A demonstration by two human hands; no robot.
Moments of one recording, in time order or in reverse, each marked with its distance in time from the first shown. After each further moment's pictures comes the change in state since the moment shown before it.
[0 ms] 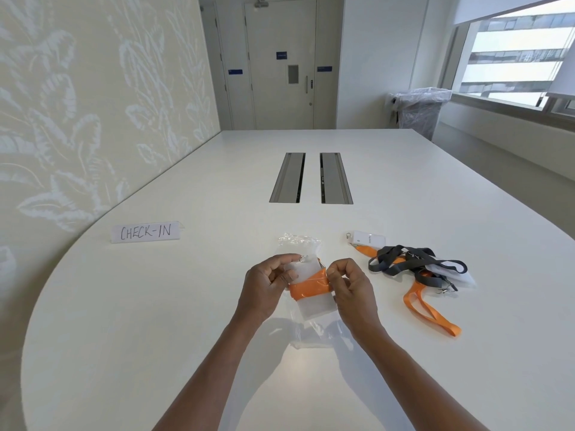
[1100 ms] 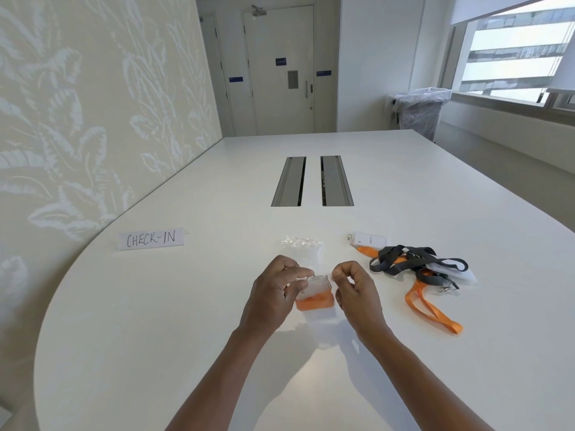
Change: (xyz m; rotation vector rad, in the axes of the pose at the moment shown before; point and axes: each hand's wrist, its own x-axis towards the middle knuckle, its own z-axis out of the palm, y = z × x) left_hand -0.015 0.015 0.006 0.541 -0.007 0.370; right_hand -0.006 -0.005 -0.008 0.091 -0.029 0.036
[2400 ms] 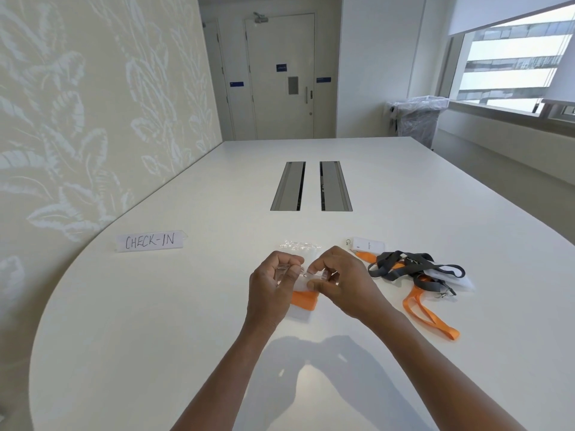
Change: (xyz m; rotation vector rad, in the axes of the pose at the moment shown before) left_hand 0.011 0.021 -0.002 -0.464 0.187 -0.287; right_hand 0.019 -0.043 -0.006 -0.459 -0.293 -0.367
